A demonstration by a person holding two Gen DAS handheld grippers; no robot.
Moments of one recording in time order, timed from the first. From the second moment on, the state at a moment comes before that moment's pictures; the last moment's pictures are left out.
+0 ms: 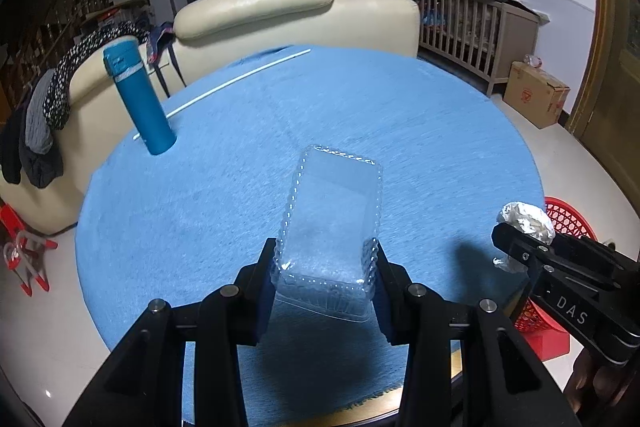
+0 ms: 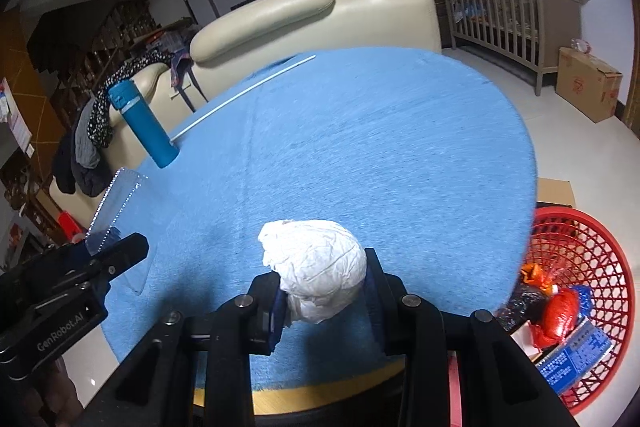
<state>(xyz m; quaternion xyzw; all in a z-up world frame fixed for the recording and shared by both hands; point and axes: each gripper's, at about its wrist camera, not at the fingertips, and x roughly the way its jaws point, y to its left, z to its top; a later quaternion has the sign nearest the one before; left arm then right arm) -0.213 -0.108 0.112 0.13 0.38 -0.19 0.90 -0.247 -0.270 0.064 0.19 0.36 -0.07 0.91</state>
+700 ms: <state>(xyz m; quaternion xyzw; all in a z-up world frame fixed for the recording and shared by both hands) -0.230 -0.184 0.100 0.18 0.38 -0.25 0.87 -0.299 -0.336 0.049 0.24 0.34 -0.14 0.90</state>
